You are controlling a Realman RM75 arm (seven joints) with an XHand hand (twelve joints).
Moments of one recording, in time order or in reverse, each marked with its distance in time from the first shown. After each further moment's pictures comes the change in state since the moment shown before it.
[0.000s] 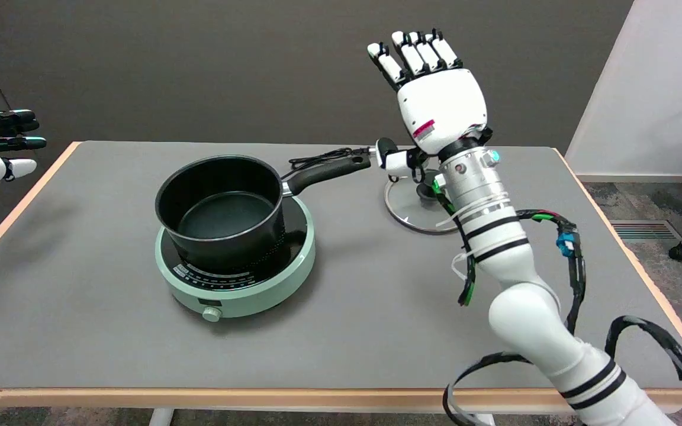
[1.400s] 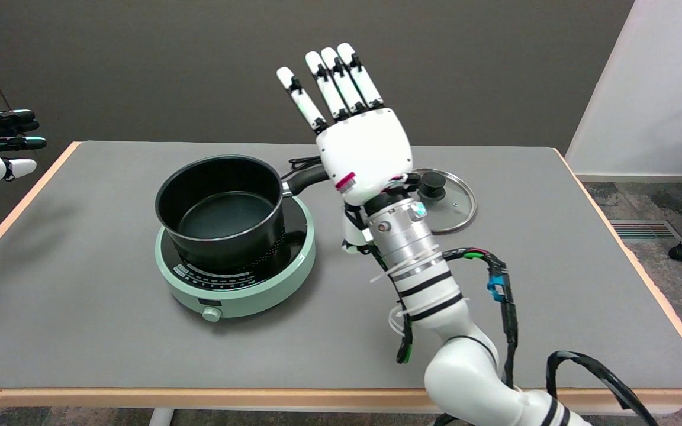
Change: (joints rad) arm -0.020 -0.120 -0.285 -0.096 -0.213 0.201 -0.047
